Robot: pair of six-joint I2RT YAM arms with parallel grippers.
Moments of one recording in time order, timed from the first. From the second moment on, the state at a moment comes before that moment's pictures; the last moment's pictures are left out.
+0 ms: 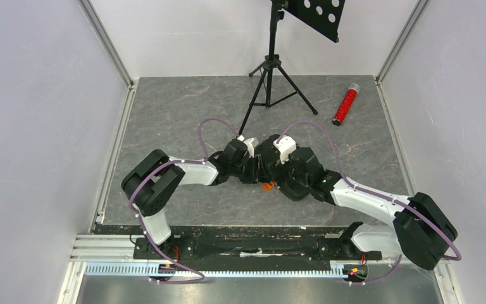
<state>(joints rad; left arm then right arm) -0.76 1.77 0.80 0.24 0.36 -0.73 0.73 1.24 0.55 0.09 0.07 0.02</state>
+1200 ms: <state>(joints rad) -0.73 1.86 0.80 0.44 0.56 -0.62 0.66 1.26 0.56 0.10 0.03 -0.07</state>
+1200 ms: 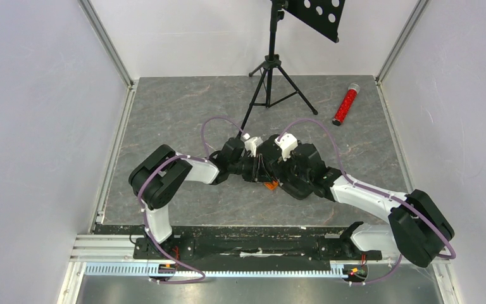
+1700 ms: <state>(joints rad) -0.72 1.86 0.83 0.36 0.59 -0.84 0.65 1.20 0.52 0.09 -0.05 -0.12</state>
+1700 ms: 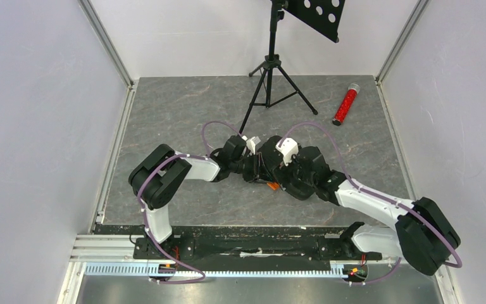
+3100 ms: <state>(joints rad) -0.72 1.86 0.89 0.23 0.59 -0.96 0.89 1.21 0.49 -0.01 0.06 -0.24</state>
